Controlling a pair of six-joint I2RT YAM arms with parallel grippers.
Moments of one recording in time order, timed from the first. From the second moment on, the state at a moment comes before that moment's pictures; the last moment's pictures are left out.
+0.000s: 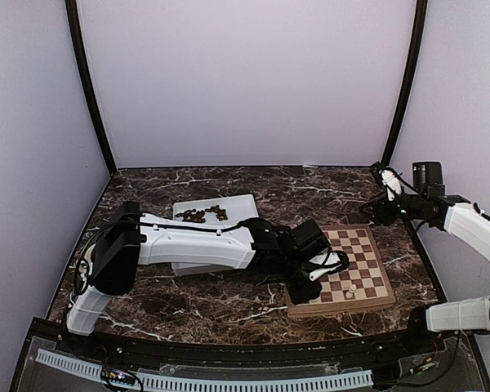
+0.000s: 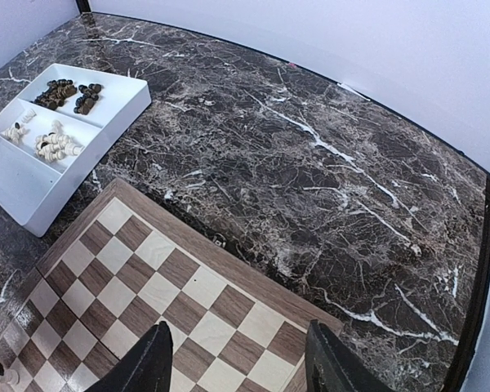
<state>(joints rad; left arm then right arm) -1.26 2.28 1.90 -0.60 0.14 0.05 0.05 1.11 0.77 -0.33 -0.47 -0.37</state>
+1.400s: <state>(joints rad) -1.29 2.29 1.94 -0.64 0.11 0.04 0.05 1.11 0.76 -0.33 -0.50 -0.38</state>
